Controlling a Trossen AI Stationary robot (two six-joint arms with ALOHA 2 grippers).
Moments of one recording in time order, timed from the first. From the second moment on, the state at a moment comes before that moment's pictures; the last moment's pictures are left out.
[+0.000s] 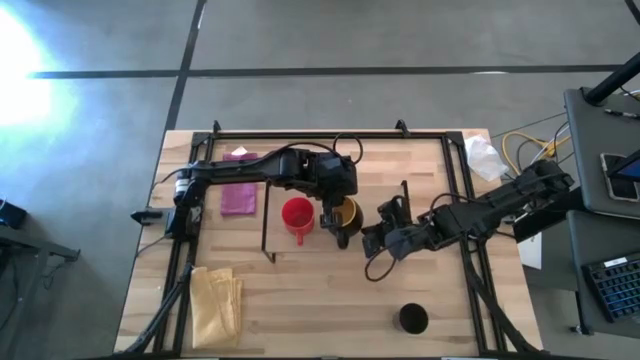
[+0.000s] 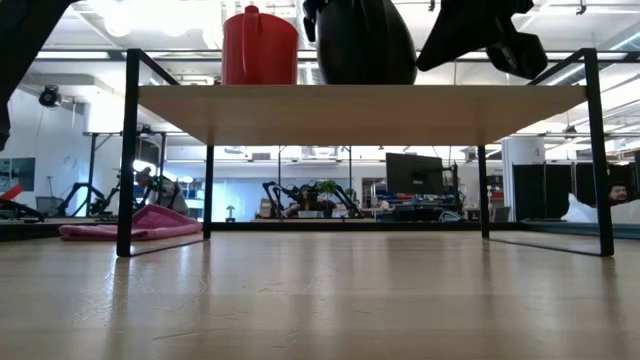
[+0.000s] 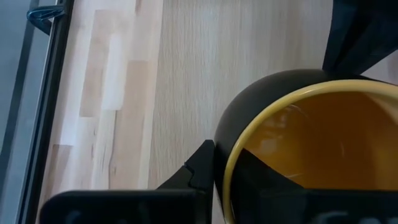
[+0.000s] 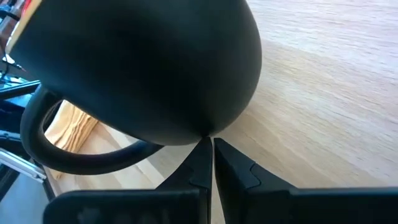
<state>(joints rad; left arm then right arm) 0.02 1.98 2.17 -1.15 -0.13 0.03 0.38 1.36 1.04 -0.54 0.54 1.24</state>
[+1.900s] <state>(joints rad) 0.02 1.94 2.14 -1.15 -0.10 0.03 0.39 1.27 1.03 -0.66 0.52 1.20</state>
